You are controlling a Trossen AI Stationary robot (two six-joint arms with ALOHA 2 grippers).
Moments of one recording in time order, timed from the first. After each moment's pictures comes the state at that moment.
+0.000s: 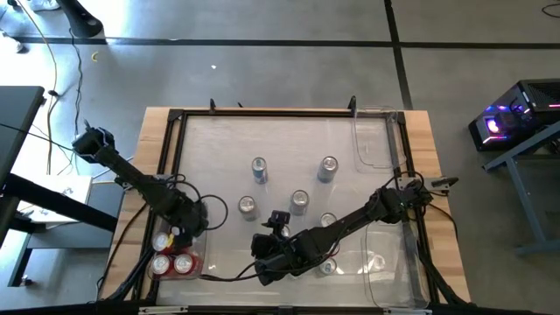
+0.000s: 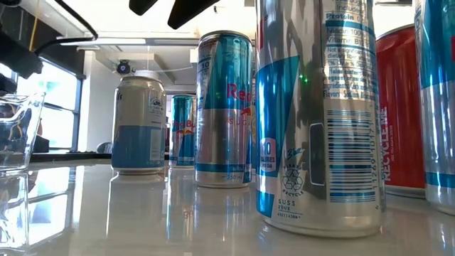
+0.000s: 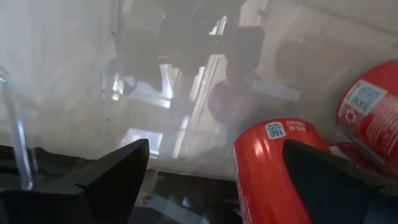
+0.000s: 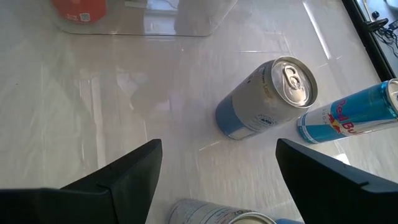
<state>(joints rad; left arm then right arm) -0.61 1.22 0.70 -1.09 0.18 -0.87 0.49 2.36 2.34 -1.08 0.64 0.43</state>
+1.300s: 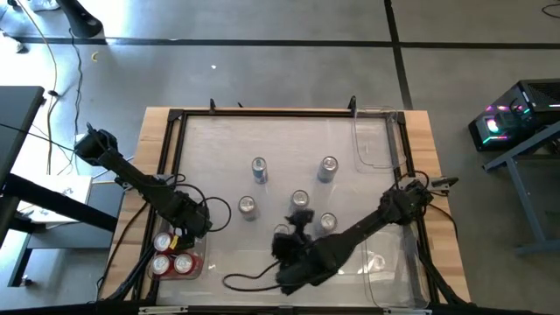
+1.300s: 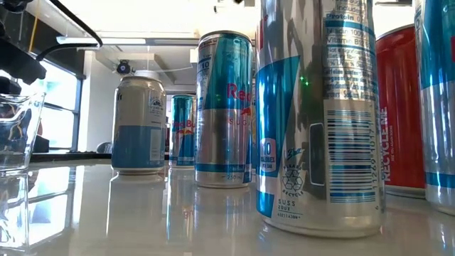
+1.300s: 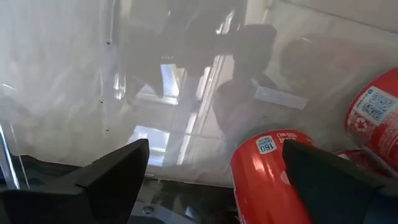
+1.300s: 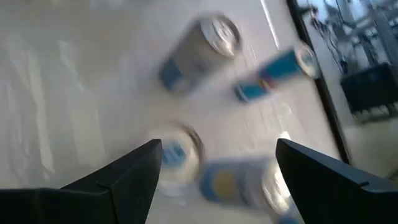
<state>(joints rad) -0.60 1.28 0.71 -1.05 0.18 -0.83 0.57 2.30 2.34 -1.44 0.79 0.60</state>
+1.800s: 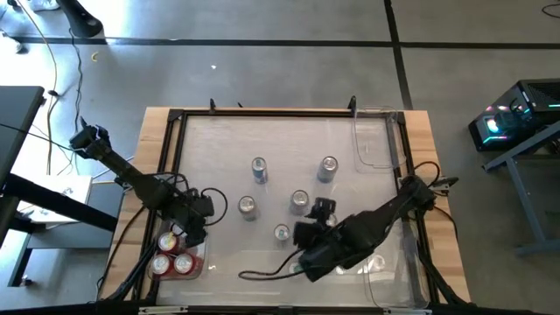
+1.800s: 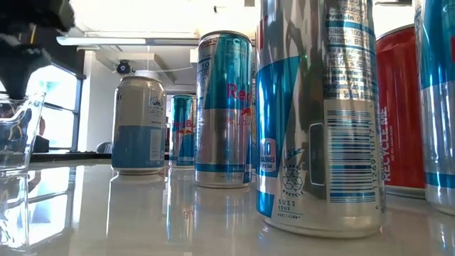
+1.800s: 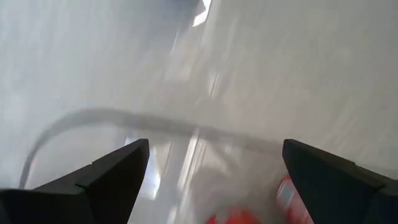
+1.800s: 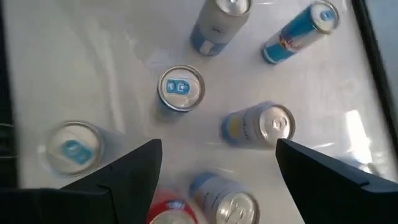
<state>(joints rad) -0.61 1.13 0.79 -0.93 -0.13 -0.88 0.58 2.09 2.34 -1.57 0.51 0.64</state>
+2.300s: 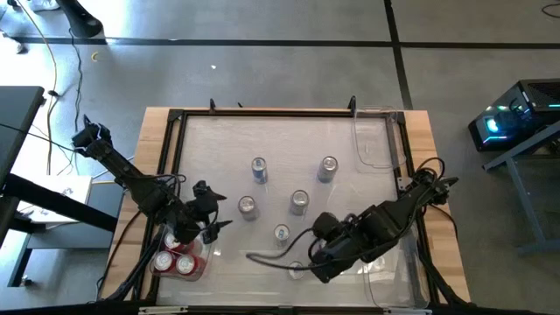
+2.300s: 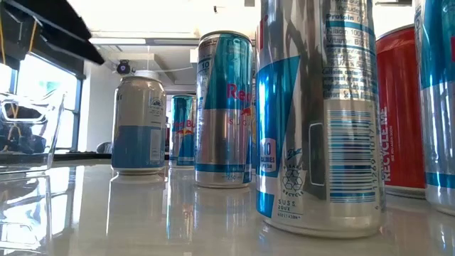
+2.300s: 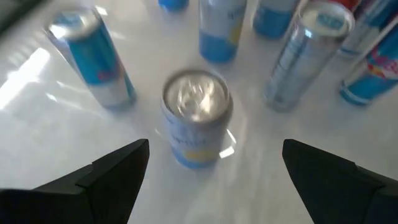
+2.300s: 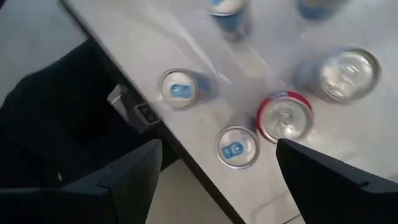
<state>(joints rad) -0.69 1.13 0.78 -0.64 -0.72 -0.79 0.59 1.99 2.32 -1.57 0.12 1.31</state>
